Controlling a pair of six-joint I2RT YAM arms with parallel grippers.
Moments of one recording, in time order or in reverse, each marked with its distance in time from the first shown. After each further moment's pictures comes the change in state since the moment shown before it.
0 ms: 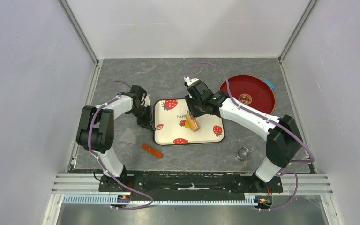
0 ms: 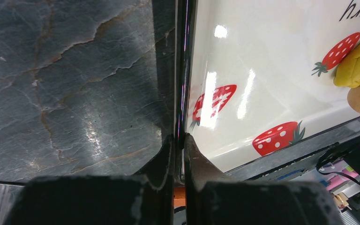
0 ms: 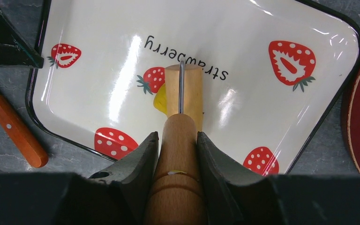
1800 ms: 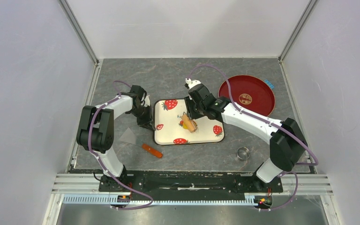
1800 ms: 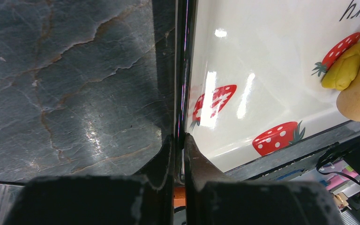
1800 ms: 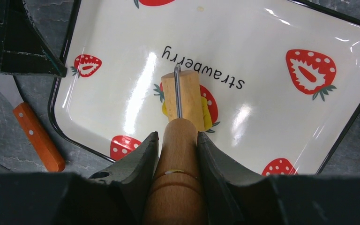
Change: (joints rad) left arm 0.000 0.002 0.002 -0.002 0.000 0.000; right arm 0.019 -0.051 -0.105 0.142 -0.011 0.045
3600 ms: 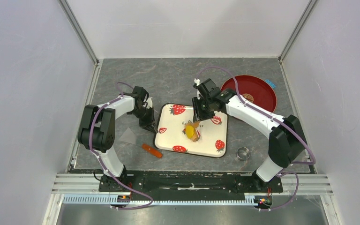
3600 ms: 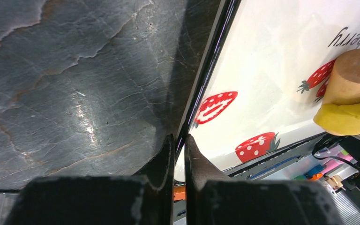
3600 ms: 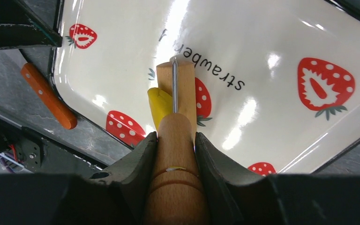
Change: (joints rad) left arm -0.024 0.013 0.000 -0.025 0.042 0.002; right arm -0.133 0.002 0.060 -0.222 -0.229 0.069
